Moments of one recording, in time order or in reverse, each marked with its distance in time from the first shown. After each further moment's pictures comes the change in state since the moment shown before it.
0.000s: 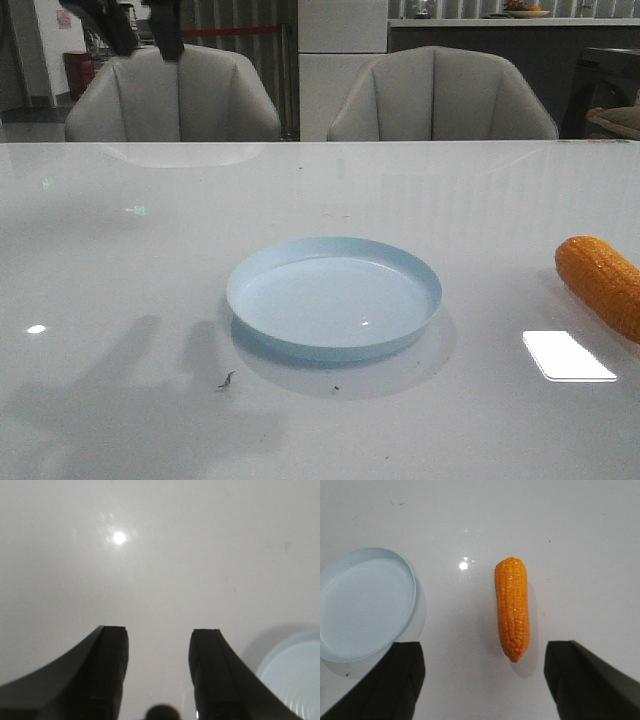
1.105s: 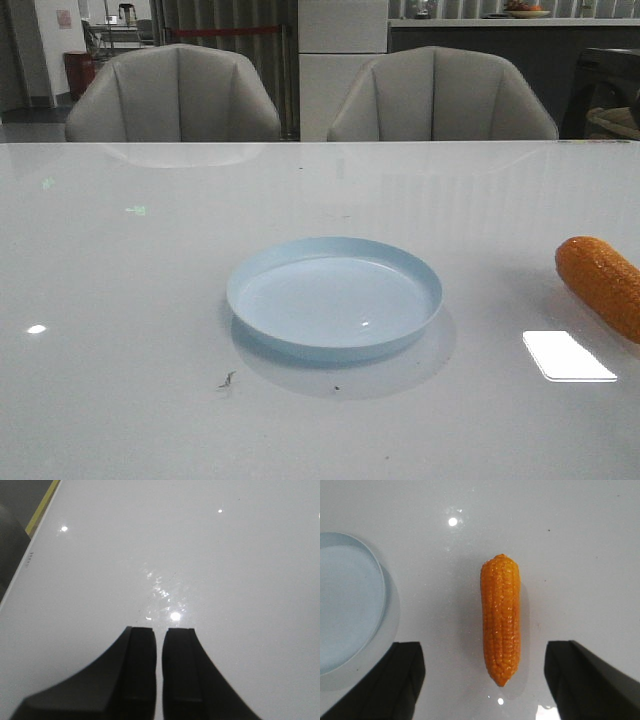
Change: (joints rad) left arm 0.284 -1.067 1.203 0.141 -0.465 -0.004; right arm 0.000 0.371 -0.202 -0.037 0.034 -0.032
